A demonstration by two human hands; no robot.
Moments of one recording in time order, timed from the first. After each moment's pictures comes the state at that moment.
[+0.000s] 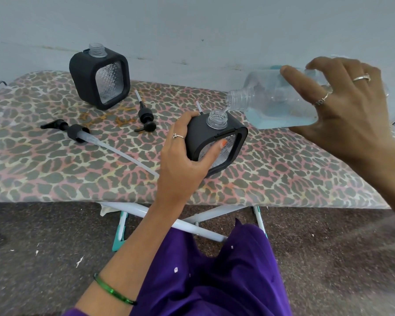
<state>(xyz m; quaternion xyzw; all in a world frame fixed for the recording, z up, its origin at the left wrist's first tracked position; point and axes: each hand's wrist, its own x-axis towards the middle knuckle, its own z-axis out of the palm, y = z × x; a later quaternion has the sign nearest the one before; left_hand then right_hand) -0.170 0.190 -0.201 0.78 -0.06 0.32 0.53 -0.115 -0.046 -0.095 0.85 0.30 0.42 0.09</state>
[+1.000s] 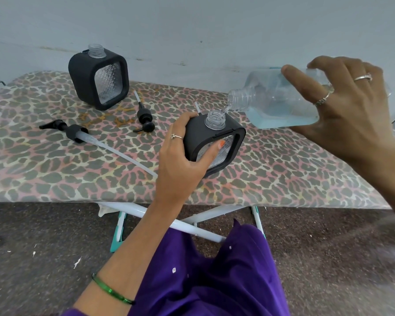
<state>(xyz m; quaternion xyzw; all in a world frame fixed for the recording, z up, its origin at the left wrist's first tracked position) -0.171 0.190 -0.201 0.78 -0.06 0.33 0.52 -0.118 -0.048 -0.091 0.85 0.30 0.42 0.10</state>
